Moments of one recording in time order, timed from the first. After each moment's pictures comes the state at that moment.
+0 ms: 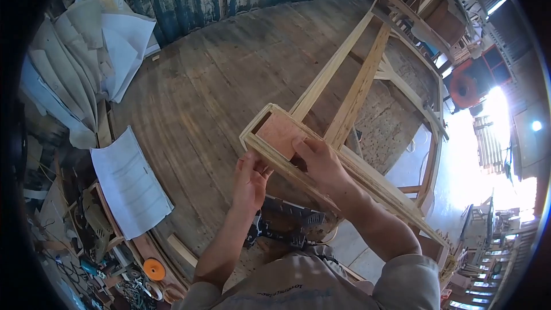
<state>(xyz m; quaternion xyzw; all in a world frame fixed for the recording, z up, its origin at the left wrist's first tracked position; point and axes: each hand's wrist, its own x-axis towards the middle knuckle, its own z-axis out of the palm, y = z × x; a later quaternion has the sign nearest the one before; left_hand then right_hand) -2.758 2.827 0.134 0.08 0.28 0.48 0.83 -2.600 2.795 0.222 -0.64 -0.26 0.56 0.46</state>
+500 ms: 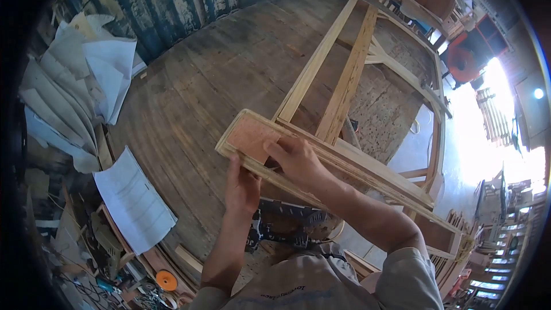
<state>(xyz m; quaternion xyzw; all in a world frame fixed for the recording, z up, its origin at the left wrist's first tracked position) -2.739 2.830 0.153 0.11 0.26 0.48 0.83 -2.595 2.803 0.211 -0.66 -0.30 0.52 0.46</state>
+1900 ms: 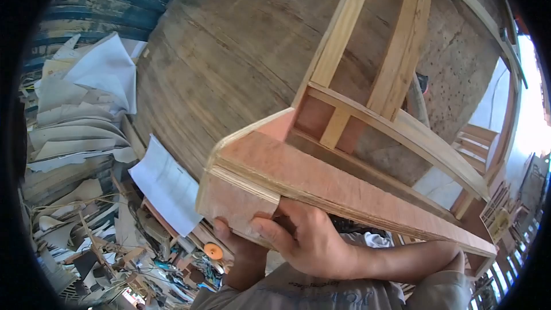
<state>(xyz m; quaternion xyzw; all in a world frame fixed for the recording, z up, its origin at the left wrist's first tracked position) -2.751 2.820 0.165 0.17 0.46 0.38 0.78 -2.578 2.806 0.223 -0.56 -0.31 0.61 0.45</state>
